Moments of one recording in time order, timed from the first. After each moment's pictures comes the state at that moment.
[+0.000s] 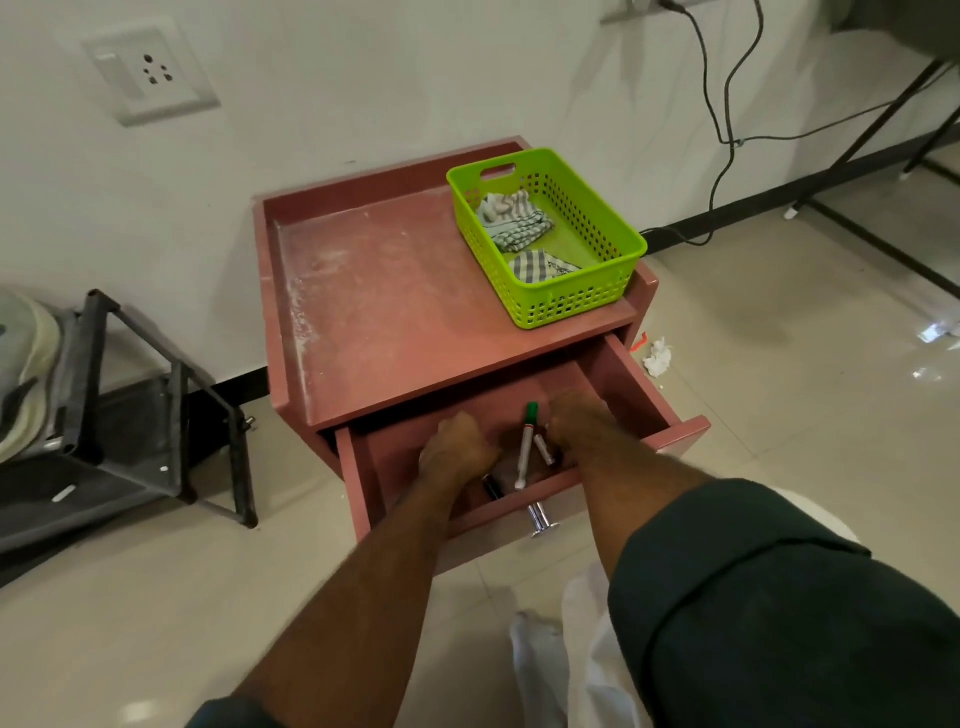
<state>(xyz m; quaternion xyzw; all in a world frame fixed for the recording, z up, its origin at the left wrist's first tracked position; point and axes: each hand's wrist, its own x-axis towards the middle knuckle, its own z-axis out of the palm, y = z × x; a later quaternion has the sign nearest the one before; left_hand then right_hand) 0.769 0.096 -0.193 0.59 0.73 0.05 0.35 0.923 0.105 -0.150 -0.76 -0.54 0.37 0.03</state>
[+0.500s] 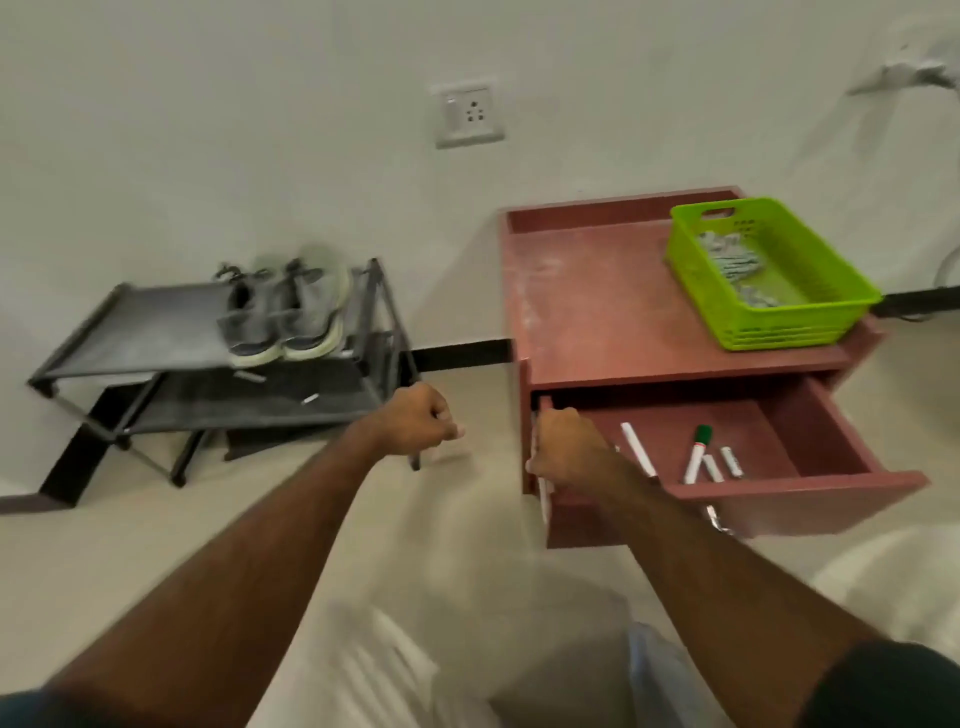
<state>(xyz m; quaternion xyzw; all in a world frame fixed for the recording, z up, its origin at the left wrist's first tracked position) 0.510 -0.029 -0.066 0.59 0.73 0.10 0.31 0.719 0.014 -0.099 -0.56 -0.78 0.26 -0.05</state>
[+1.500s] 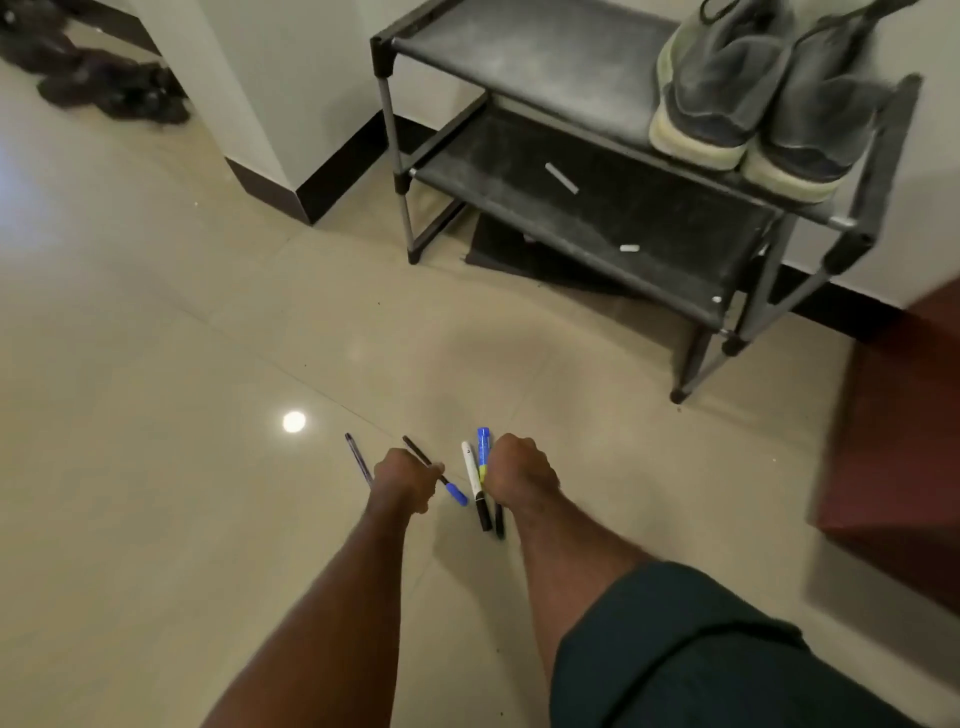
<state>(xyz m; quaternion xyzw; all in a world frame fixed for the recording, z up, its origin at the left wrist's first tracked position) 0.225 -0.324 -0.404 -0.04 0.89 0.27 0.38 0.320 -0.200 -0.353 -0.42 -0.83 0.28 -0.23</state>
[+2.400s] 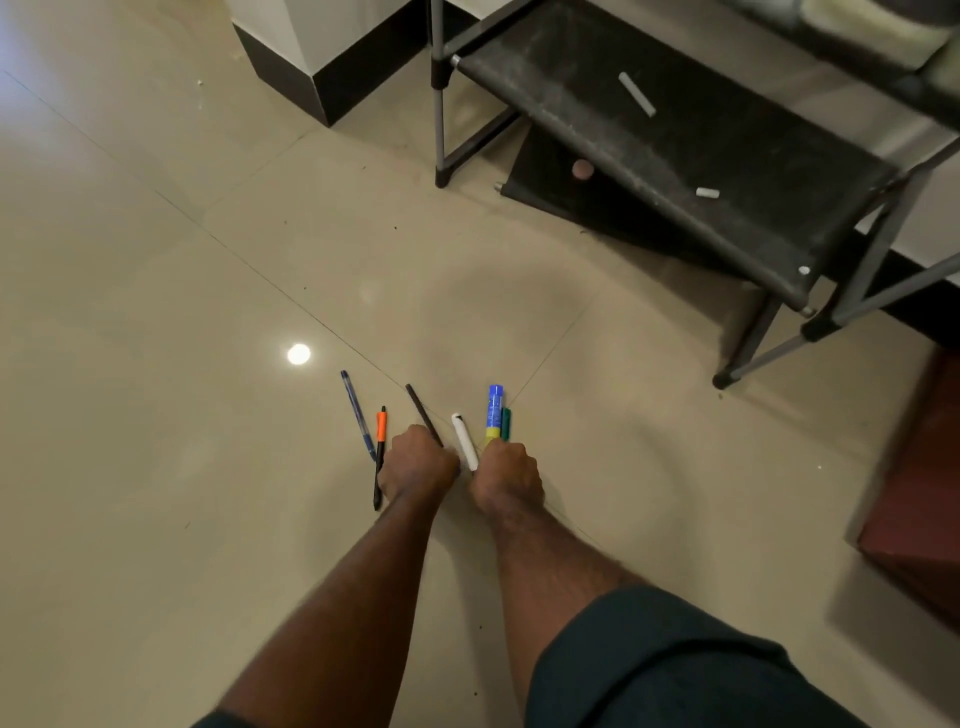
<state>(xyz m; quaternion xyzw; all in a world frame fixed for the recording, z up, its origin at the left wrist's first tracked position) 0.264 -0.317 -0.480 -0.05 0.94 0.16 0.31 0.329 -0.237 -0.440 -0.41 -0.84 0.24 -0.26</state>
